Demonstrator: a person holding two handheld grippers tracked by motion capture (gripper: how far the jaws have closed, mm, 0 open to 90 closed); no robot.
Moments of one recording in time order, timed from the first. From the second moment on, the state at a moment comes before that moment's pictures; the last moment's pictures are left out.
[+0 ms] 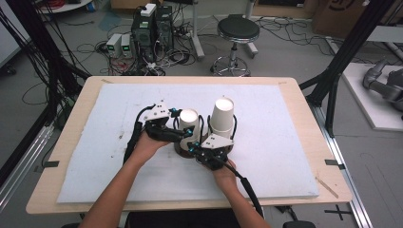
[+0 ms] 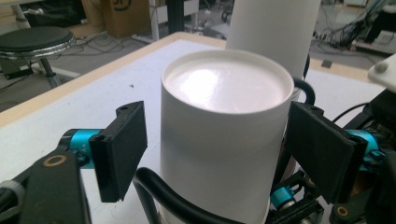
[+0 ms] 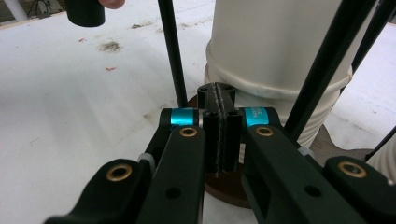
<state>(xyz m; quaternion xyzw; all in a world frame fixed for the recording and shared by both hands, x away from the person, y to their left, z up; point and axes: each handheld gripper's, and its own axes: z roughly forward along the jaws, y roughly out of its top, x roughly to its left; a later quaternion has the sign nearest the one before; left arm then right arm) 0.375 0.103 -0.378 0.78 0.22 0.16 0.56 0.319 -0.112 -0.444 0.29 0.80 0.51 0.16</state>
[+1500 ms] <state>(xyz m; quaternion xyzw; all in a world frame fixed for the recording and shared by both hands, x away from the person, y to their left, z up) 0.366 0.118 -0.323 0.72 0.21 0.18 0.64 0.322 -0.115 -0.442 0.28 0.80 0.51 0.16</state>
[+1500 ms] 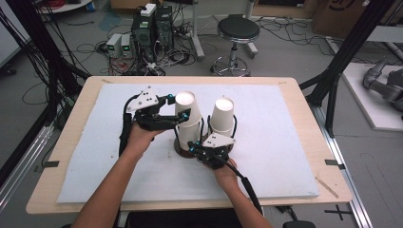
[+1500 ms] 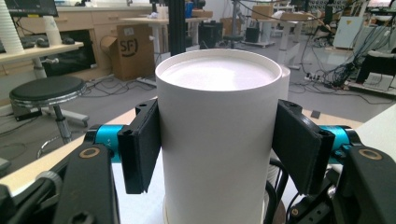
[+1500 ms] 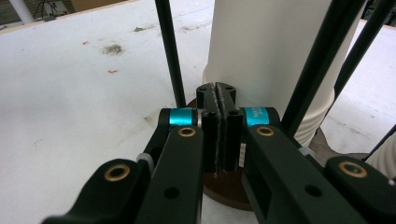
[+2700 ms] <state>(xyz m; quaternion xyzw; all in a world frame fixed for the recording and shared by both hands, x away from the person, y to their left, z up) 0.315 0.126 -0.316 0.73 0.17 0.14 0.65 0.291 -0.185 -0.396 0.18 0.80 0.56 0.13</state>
